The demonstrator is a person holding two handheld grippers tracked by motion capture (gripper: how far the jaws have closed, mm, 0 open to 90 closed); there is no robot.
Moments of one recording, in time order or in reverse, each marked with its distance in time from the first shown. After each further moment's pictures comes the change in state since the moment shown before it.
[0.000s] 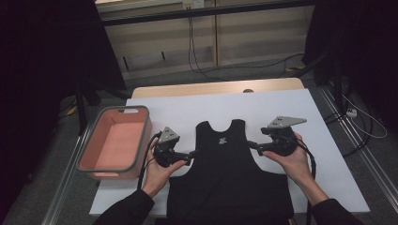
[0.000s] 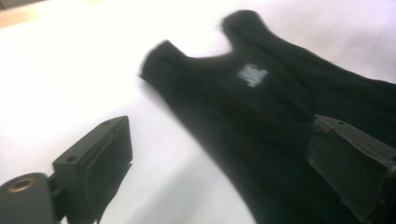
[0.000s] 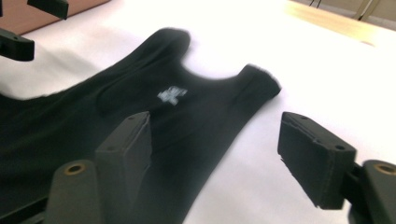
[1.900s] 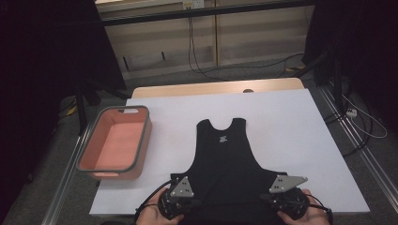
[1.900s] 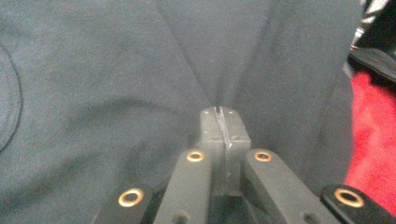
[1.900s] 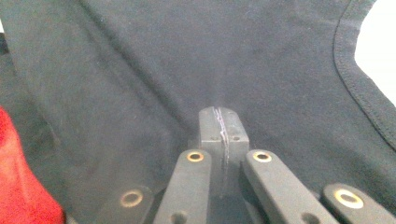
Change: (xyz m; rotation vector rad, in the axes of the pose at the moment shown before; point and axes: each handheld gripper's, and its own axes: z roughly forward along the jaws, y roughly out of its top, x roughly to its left) left arm -0.109 -0.066 -0.056 0.337 -0.339 0.207; right arm 0.094 -0.098 -0.058 0.288 0.128 -0.117
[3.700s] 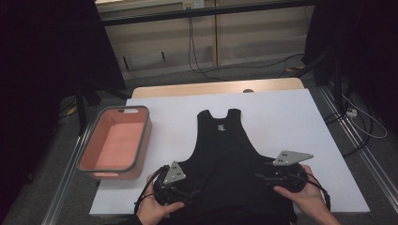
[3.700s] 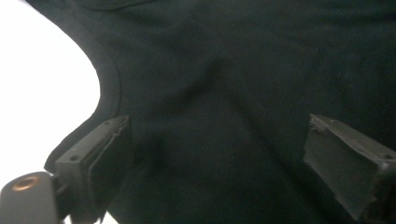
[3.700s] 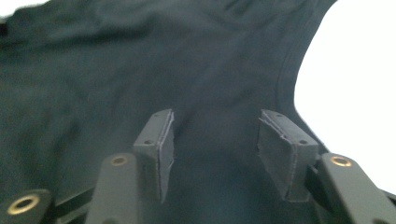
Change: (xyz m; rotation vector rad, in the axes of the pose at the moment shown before) left arm 0.036 0.007 0.001 -0.152 0.253 -0.040; right arm -0.049 0.027 0.006 -0.158 -0.068 0.055
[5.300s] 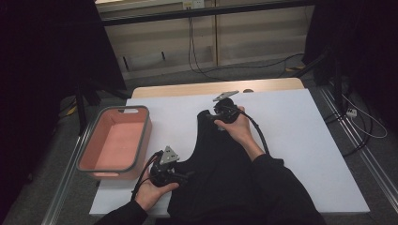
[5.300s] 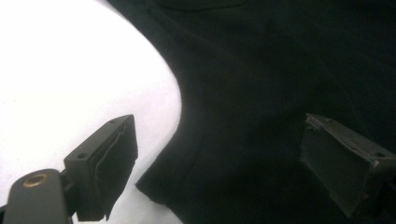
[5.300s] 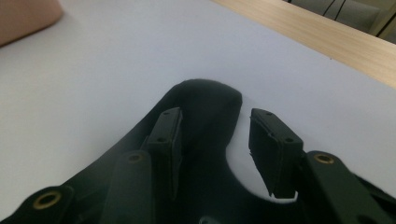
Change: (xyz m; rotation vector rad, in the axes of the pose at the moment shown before) left arm 0.052 0.003 0.012 -0.010 0.084 -0.104; right arm -0.067 0.170 0.190 -0.059 -0.047 0.037
